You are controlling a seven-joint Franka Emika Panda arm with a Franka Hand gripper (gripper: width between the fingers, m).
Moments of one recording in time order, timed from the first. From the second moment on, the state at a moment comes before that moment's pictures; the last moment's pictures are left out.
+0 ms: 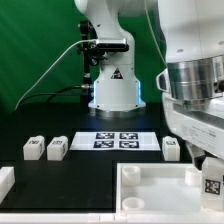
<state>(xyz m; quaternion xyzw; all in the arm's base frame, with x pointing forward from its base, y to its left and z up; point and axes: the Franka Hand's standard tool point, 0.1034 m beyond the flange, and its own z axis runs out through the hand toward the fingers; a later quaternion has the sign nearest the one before) 0.630 0.116 0.071 -0.83 0.54 0.02 0.09</state>
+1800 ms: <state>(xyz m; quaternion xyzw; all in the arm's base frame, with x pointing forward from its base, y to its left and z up) 0.629 0.105 0.067 -0.57 0.82 0.06 0.08</state>
